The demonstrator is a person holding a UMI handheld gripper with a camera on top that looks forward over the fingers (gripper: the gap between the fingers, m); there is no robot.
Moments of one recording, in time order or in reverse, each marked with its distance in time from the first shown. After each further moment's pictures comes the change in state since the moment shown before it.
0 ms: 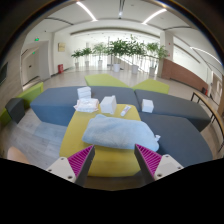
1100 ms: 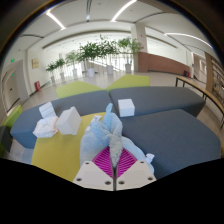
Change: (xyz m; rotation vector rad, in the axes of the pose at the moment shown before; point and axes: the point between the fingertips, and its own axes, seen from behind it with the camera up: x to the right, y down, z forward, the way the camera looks) arm 0.132 -0.038 0.176 0.044 0.158 0.244
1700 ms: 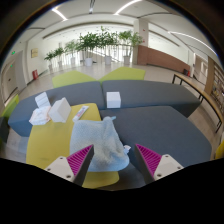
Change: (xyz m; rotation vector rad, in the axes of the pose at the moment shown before) arm 0.065 0.010 -0.050 -0.113 0.050 -0.065
